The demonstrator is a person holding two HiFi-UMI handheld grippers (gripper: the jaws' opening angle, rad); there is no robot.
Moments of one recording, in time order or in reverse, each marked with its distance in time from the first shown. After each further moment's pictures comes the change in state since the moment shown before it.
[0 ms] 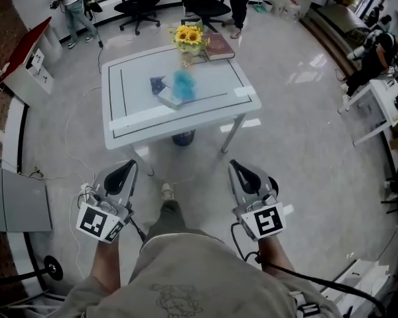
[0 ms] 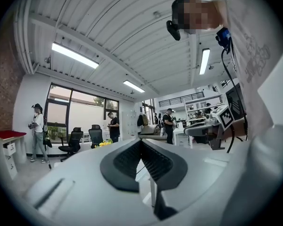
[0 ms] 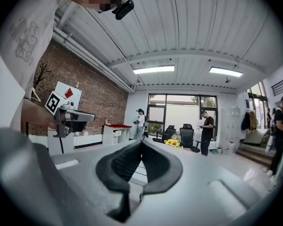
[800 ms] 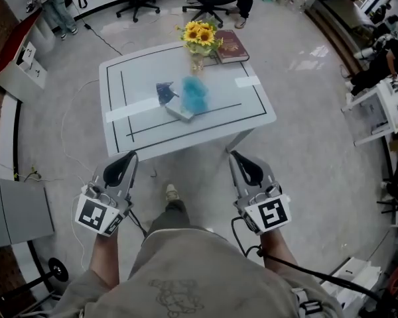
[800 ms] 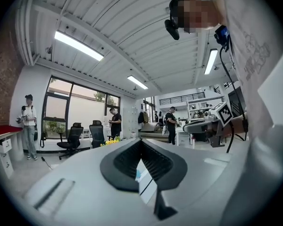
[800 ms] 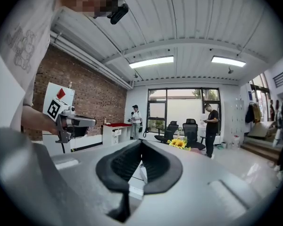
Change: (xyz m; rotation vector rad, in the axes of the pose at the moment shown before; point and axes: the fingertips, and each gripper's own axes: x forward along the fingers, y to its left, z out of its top) left arm 0.082 0.142 -0.024 -0.042 0.036 -0.021; right arm 0.161 -0.033 0.005 0.065 0.055 0.020
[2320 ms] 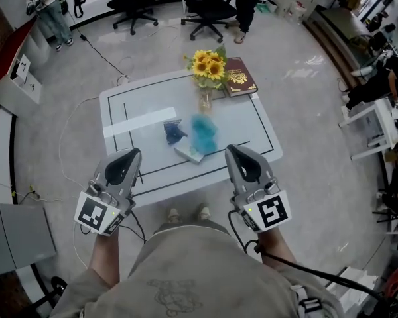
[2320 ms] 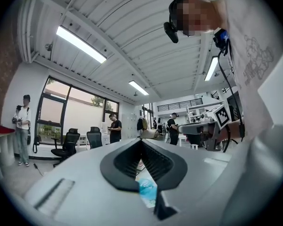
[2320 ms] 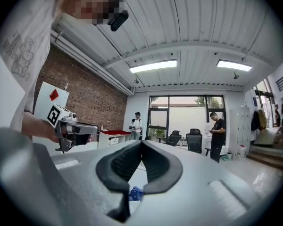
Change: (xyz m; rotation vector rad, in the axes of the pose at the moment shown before) left arm 0.101 0.146 0.038 -0.009 -0.082 -0.047; right arm 0.176 -0.045 0.074 -0.039 -0.097 0.014
